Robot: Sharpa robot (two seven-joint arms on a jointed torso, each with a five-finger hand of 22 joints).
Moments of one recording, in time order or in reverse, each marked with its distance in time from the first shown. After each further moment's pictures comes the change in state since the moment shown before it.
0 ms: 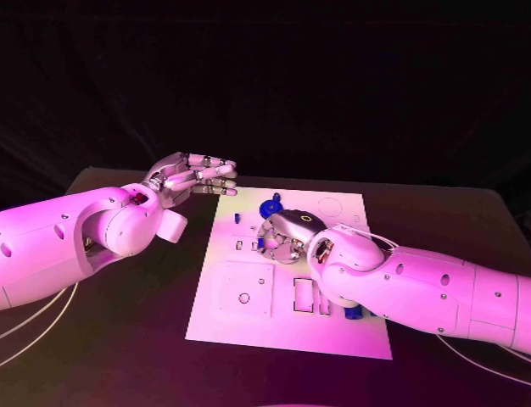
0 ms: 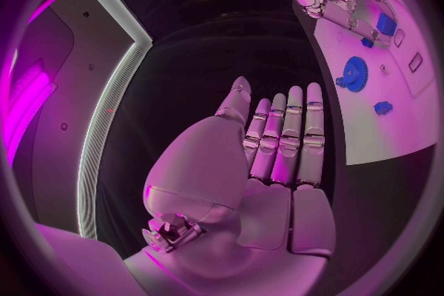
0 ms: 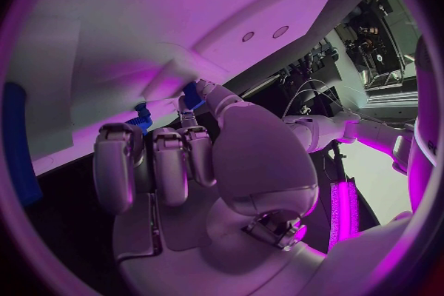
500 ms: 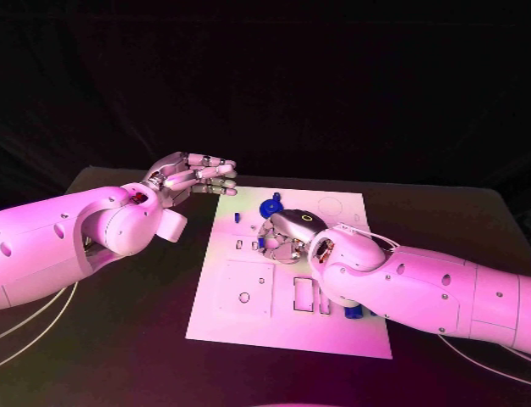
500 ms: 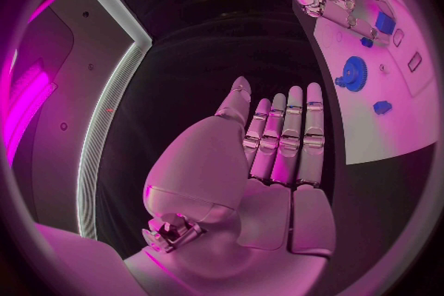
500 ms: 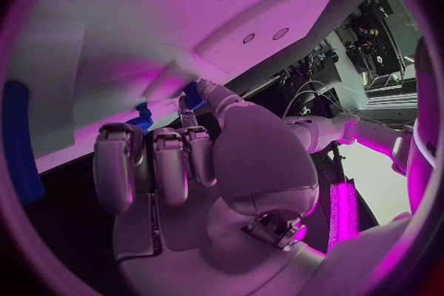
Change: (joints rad) left arm 0.000 0.000 0.000 -0.001 0.000 0.001 -0.003; left_hand 0.000 0.000 0.000 0.000 0.000 0.000 0.000 0.000 0.000 0.000 0.000 0.000 0.000 0.000 0.000 0.000 0.000 0.000 0.000 0.000 0.000 0.000; right arm -0.001 -0.005 0.000 0.003 -0.009 0.001 -0.001; right_hand -0.004 -0.015 0.000 0.000 -0.005 -0.004 0.004 -0.004 -0.003 -0.001 0.007 0.000 0.000 0.000 0.000 0.000 0.000 0.000 0.000 0.000 0.000 0.000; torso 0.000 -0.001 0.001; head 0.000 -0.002
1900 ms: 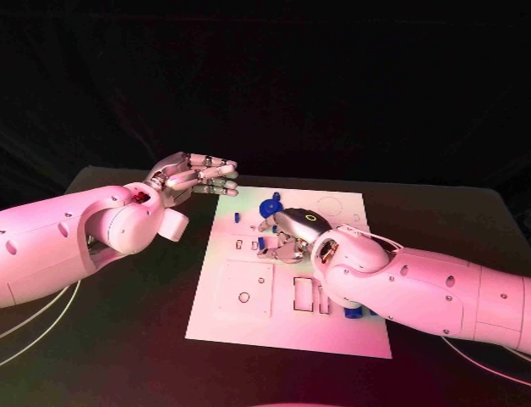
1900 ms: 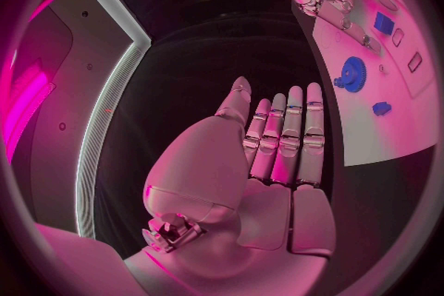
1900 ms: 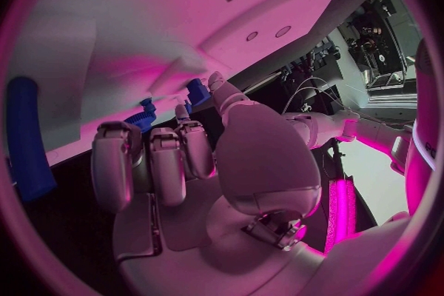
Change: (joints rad) left arm 0.000 0.016 0.000 -0.021 -0.005 0.006 -0.009; left_hand -0.004 0.004 0.003 -0.003 0.000 0.004 0.003 -0.002 0.001 0.008 -0.008 0.002 0.002 0.030 -0.007 -0.005 -0.002 0.000 0.025 -0.003 -0.003 -0.001; right arm -0.004 -0.019 -0.003 0.012 0.006 -0.055 0.006; right_hand -0.052 -0.066 -0.100 0.051 -0.240 -0.153 0.035 -0.106 -0.046 -0.057 0.036 -0.058 0.000 0.000 0.029 0.000 0.000 0.000 0.004 0.025 -0.023 0.000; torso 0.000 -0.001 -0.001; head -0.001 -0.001
